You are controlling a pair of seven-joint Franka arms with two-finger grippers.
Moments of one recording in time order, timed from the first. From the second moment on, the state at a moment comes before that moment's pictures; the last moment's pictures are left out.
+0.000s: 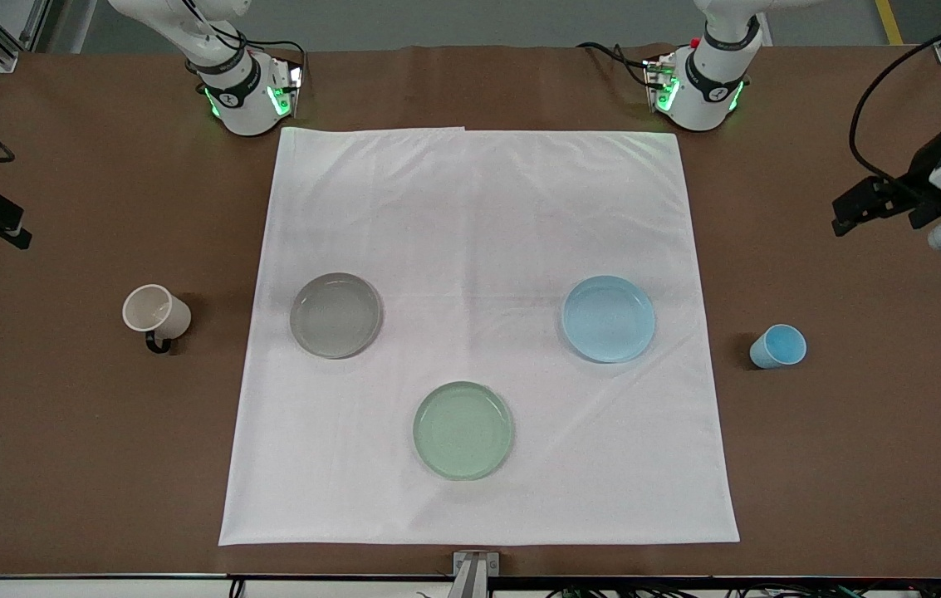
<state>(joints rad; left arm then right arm) 0.05 0.06 -0.14 -1.56 0.09 1.59 -0.16 -0.02 0.04 -0.06 -1.52 0.00 1.62 -0.10</state>
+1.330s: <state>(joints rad) 0.25 0.45 -0.14 -1.96 0.09 2.33 -0.14 -0.08 0.44 -0.07 -1.91 0.00 2.36 -0.36</state>
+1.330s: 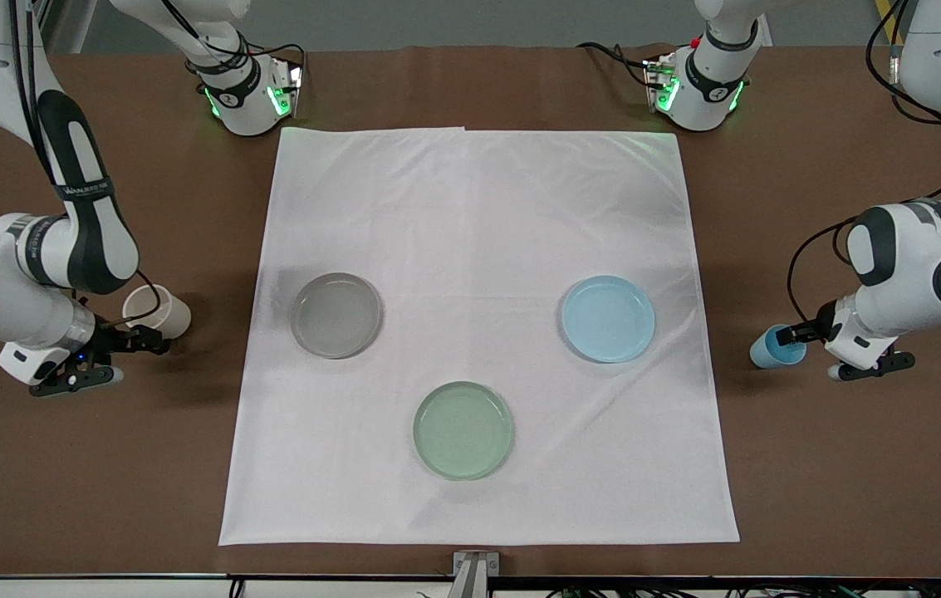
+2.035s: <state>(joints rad) 0.25 0.43 -0.19 -1.95 0.09 2.33 -0.17 -0.09 0.45 -0.07 -2.01 0.00 2.43 -0.37</state>
